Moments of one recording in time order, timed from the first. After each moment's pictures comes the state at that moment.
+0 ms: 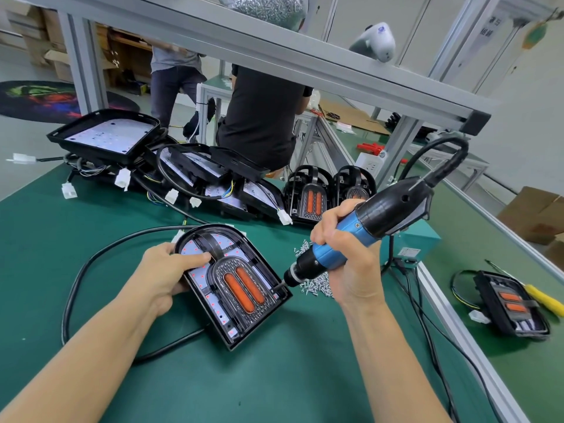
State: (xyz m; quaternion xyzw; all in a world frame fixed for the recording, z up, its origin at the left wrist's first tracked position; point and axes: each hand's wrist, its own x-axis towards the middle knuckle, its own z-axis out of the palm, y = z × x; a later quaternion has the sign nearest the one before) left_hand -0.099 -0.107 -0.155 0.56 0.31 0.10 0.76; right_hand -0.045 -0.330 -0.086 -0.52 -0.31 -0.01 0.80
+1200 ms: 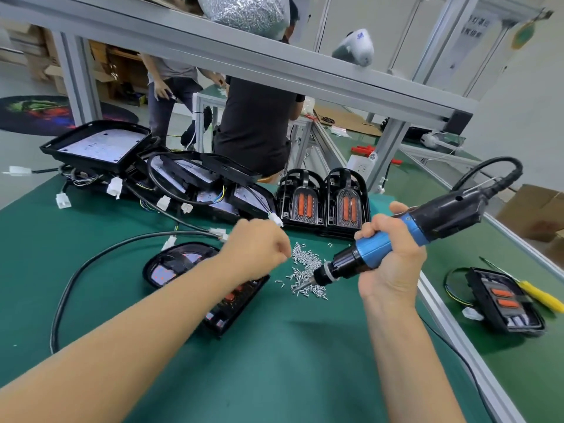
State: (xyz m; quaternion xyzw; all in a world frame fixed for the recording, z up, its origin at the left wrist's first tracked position) left_hand -0.053 -0.198 -0.092 0.97 -0.07 0.10 0.23; right_hand -0.039 -0.371 -0.069 -0.44 -0.08 -0.16 0.88
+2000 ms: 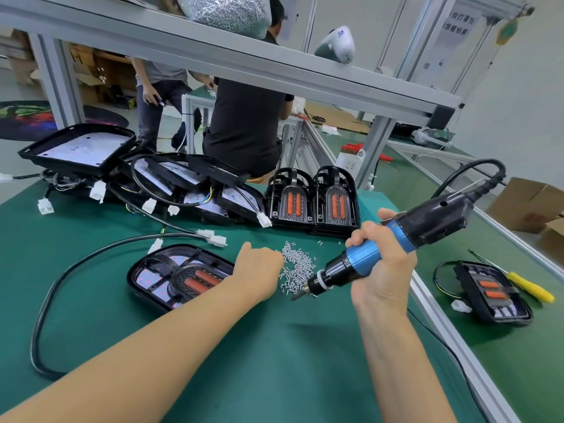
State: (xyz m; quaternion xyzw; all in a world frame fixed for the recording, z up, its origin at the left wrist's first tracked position) left_hand -0.022 -0.234 -0.150 1.00 -0.04 0.01 -0.02; right_hand -0.046 -0.385 -0.078 -0.47 -0.07 -0.16 0.86
